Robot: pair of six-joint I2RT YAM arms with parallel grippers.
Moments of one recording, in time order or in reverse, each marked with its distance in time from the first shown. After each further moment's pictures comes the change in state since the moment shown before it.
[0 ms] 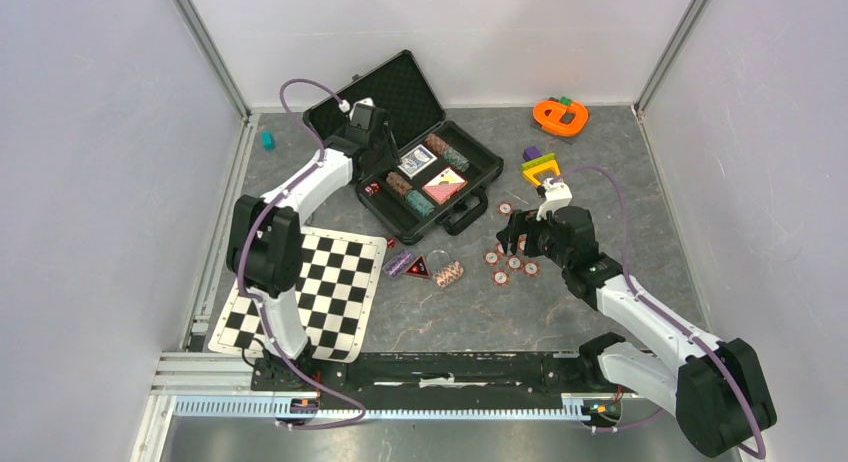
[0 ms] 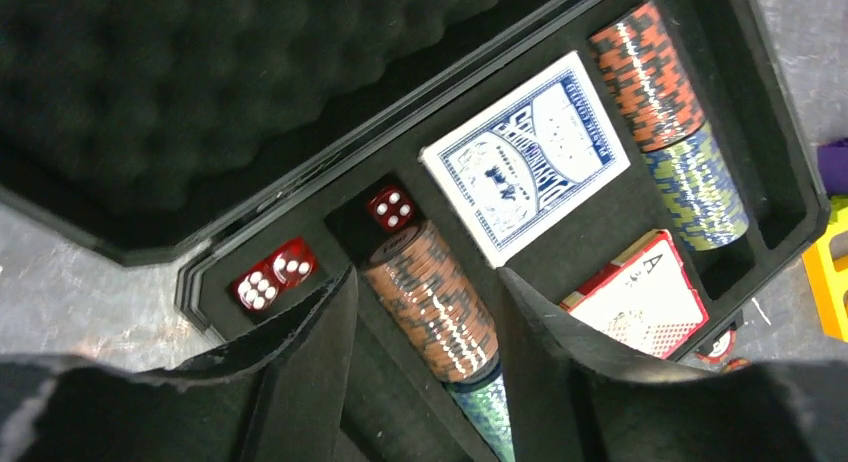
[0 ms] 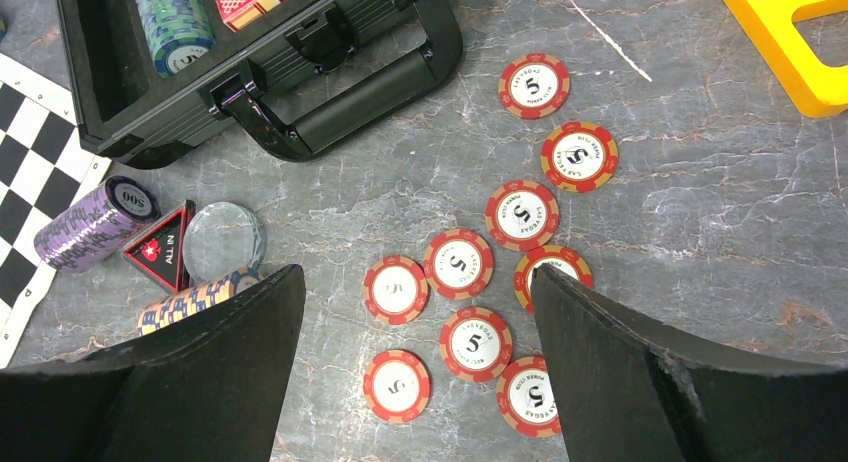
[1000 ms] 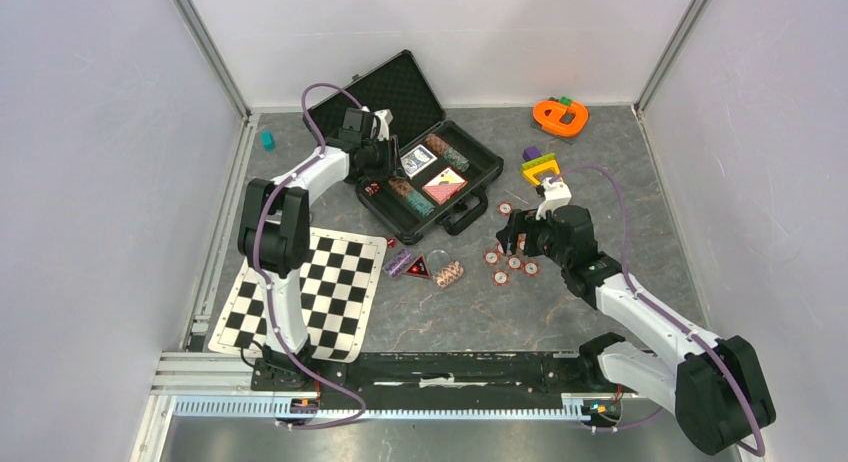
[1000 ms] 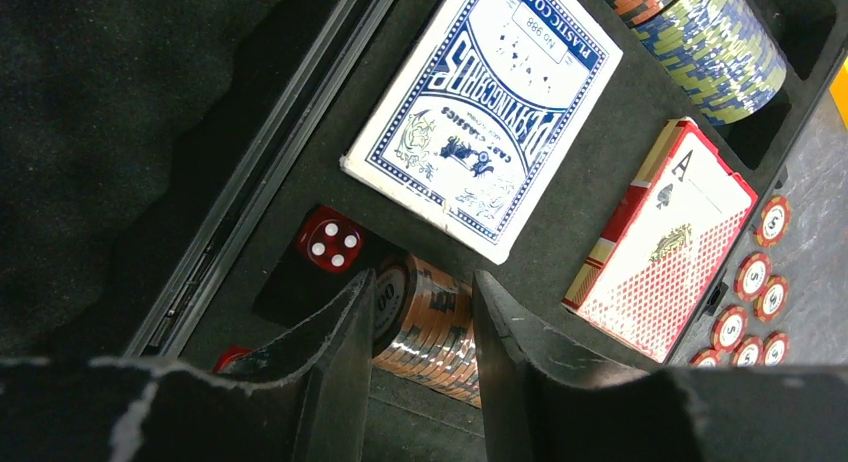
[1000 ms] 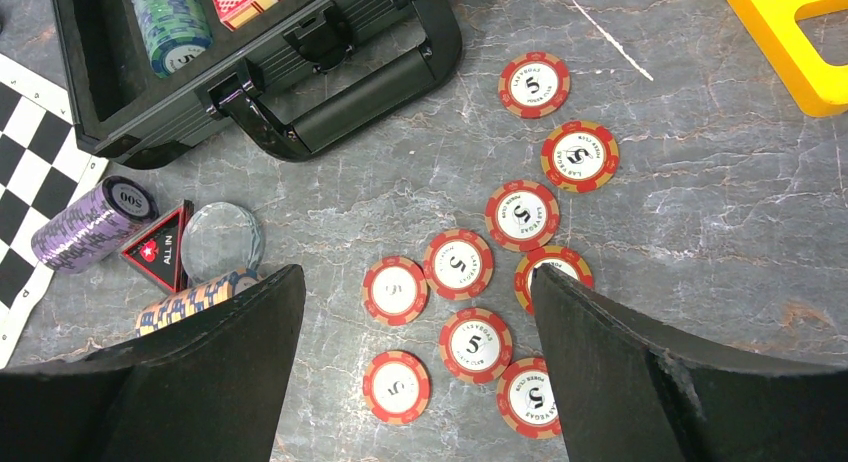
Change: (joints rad) left arm 0.098 0.169 0.038 0.074 0.482 0.326; right arm 0.000 0.011 0.006 0.000 0.000 0.000
